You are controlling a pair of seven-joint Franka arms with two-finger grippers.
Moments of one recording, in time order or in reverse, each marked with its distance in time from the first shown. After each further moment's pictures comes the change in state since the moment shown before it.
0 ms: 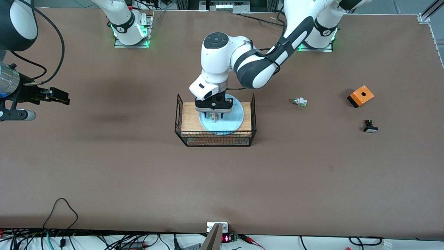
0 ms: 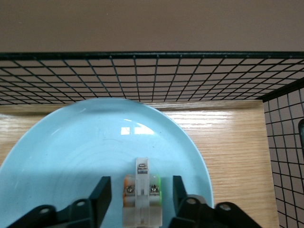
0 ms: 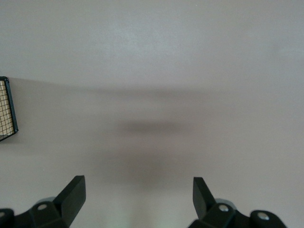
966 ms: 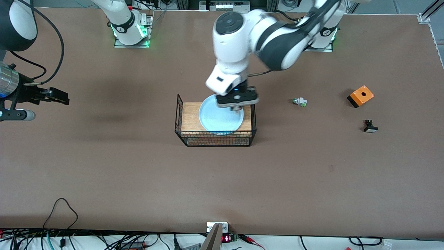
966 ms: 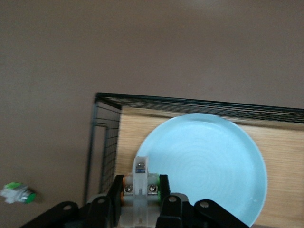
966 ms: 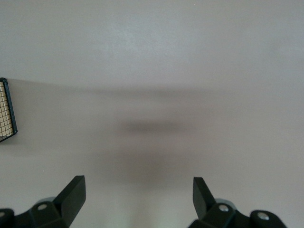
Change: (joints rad) left arm 0.104 -0.202 -0.002 0.062 -0.174 -0.424 0.137; right arm -0.014 0.002 -0.003 0.000 0.001 0.000 0.005
